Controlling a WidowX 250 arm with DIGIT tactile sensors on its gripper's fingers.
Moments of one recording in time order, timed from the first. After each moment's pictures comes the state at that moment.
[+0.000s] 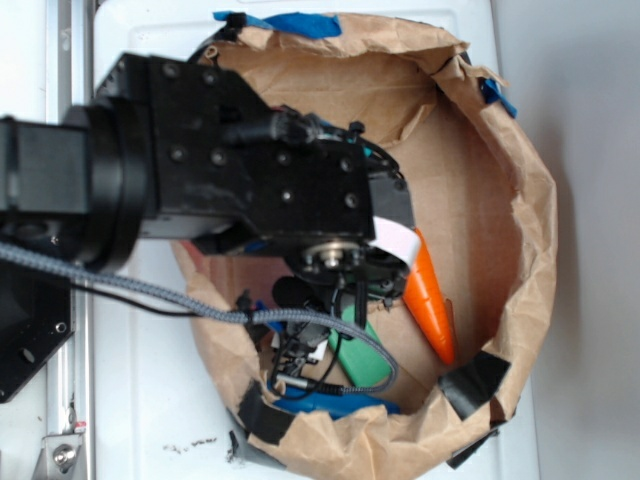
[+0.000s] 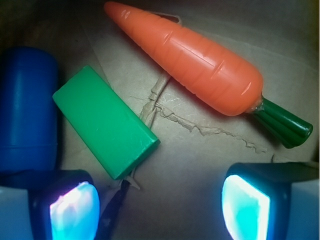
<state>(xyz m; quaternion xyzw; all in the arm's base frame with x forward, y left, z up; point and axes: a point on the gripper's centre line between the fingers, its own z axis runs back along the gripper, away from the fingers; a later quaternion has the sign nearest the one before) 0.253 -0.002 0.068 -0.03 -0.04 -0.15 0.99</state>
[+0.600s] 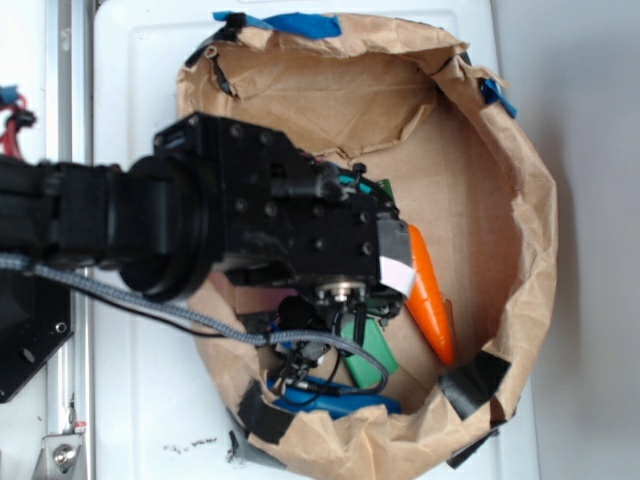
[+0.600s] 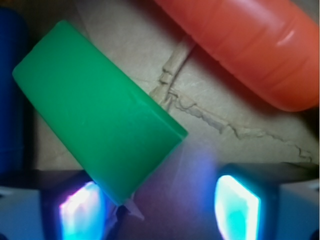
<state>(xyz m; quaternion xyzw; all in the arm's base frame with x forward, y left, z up) 0.252 -0.009 0.033 -0.03 -0.01 -0.15 0.99</state>
